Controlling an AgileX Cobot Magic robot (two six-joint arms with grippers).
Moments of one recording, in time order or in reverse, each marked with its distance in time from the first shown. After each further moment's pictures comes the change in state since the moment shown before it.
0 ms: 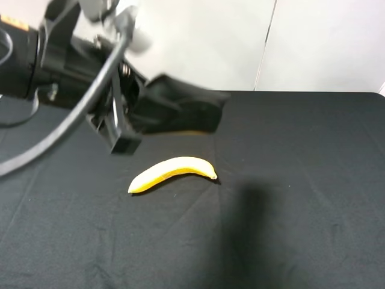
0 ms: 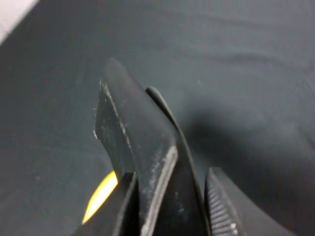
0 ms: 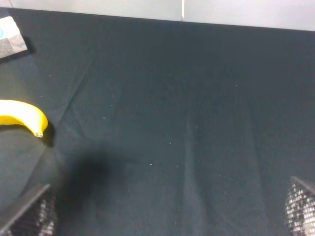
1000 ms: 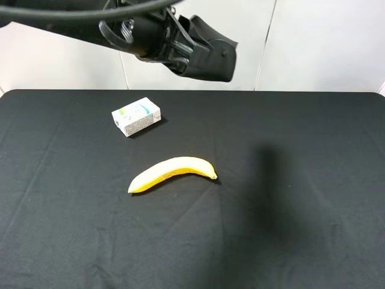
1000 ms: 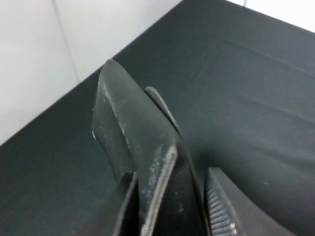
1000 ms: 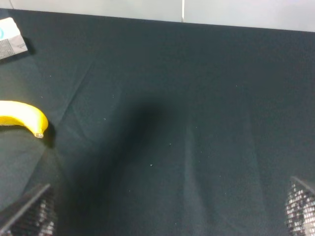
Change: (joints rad) left arm 0.042 0.272 -0.258 0.000 -0.139 -0.157; right arm 0.000 -0.001 0.000 0.001 -0.001 0.000
